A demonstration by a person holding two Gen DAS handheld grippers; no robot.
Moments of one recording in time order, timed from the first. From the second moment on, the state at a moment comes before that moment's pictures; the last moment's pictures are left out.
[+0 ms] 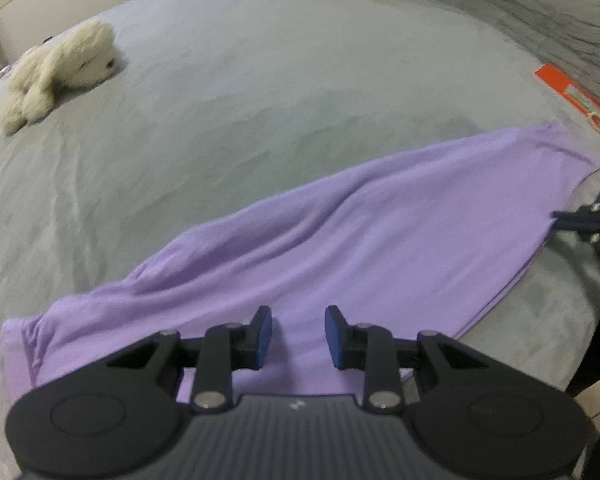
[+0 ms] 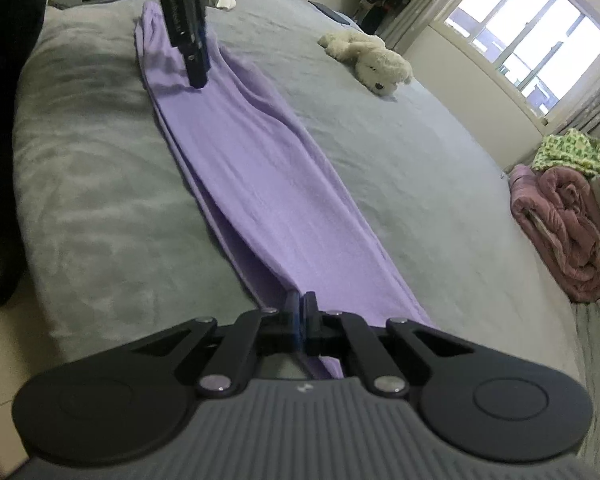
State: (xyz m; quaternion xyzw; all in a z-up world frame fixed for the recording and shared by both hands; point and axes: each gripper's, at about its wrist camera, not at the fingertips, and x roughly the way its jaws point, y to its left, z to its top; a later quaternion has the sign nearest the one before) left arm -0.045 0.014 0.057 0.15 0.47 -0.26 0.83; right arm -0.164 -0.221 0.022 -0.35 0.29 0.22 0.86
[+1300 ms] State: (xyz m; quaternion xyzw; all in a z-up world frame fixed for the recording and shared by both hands) left arm -0.058 -0.046 0.082 0.02 0.46 -0.24 0.86; right arm -0.108 -0.451 0.054 -0.05 0.38 -0.04 0.92
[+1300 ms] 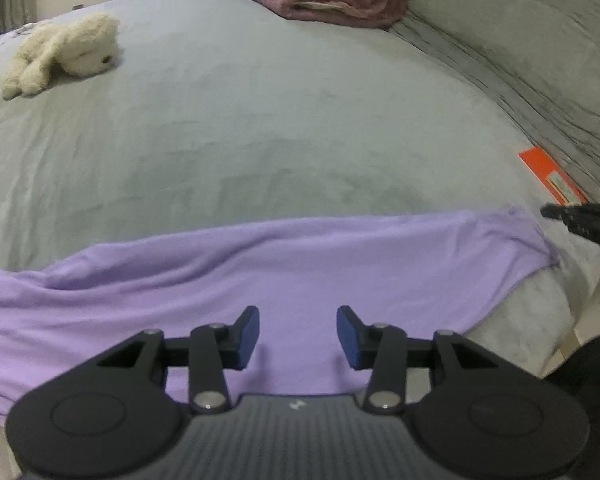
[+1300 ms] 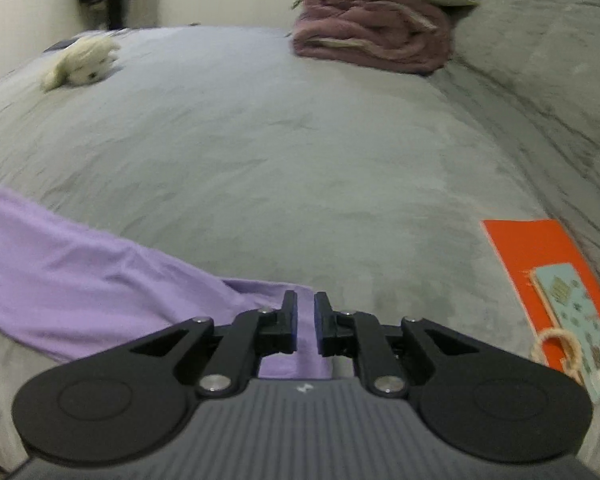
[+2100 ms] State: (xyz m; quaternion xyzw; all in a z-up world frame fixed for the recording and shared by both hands) left arm -0.073 -0.093 0.151 0.00 0.44 -0.28 0.85; right arm -0.102 -0.450 0.030 -0.12 0.37 -0.01 0.92
